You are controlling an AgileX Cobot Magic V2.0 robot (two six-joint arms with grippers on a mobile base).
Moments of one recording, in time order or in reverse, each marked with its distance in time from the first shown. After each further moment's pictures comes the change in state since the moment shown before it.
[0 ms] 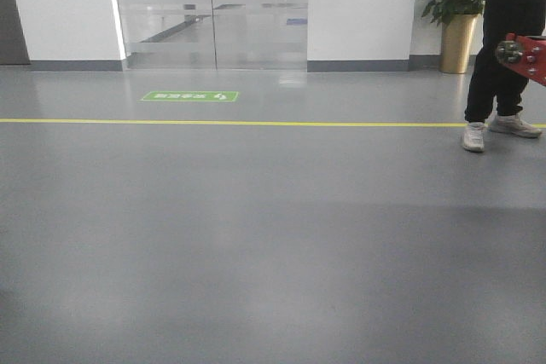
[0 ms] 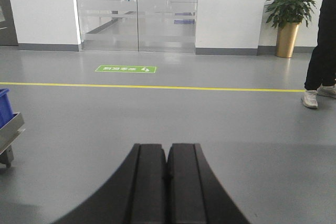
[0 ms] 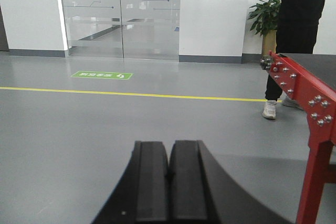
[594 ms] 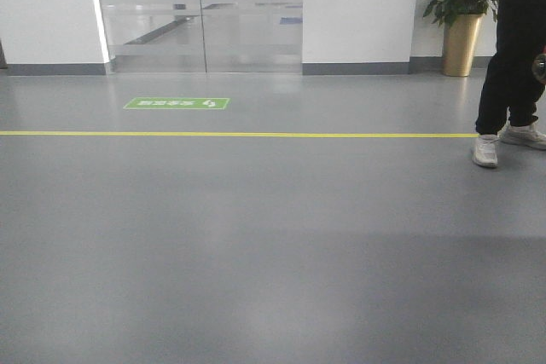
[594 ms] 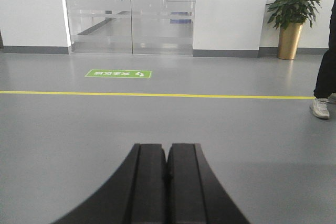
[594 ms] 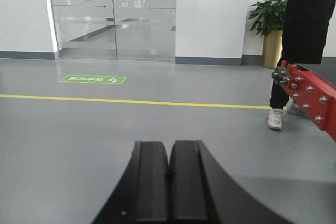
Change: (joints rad) left arm 0.000 0.000 0.000 0.000 0.000 0.000; right arm 0.000 0.000 0.000 0.000 0.000 0.000
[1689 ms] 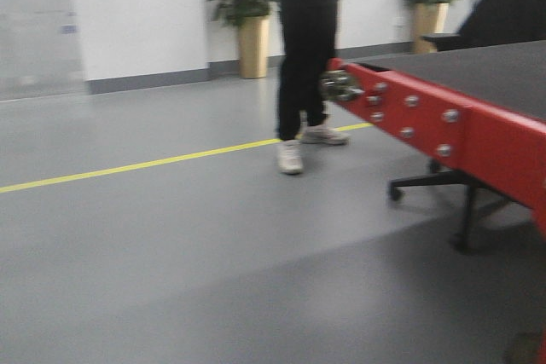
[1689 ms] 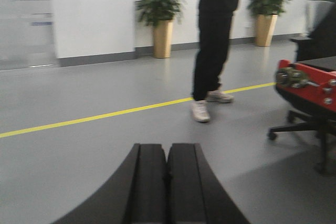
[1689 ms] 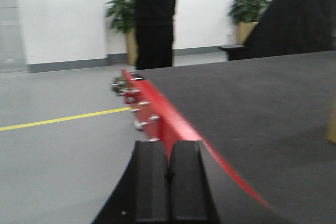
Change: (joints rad) left arm 0.000 0.000 0.000 0.000 0.000 0.000; right arm -0.010 0.000 0.000 0.000 0.000 0.000
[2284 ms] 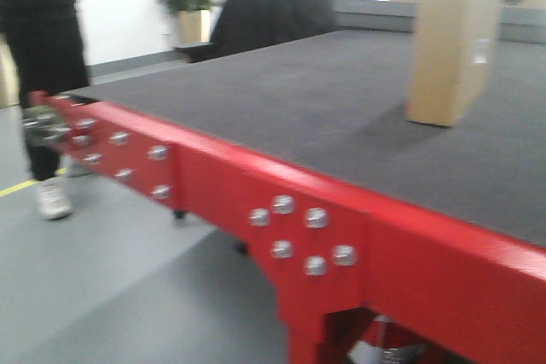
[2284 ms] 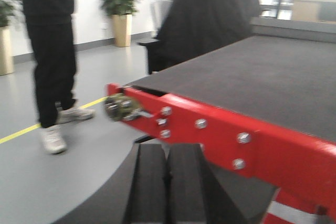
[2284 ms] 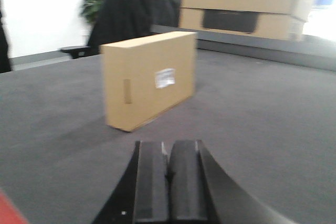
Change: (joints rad) left arm 0.000 0.000 0.000 0.000 0.000 0.000; right arm 0.000 0.000 0.000 0.000 0.000 0.000
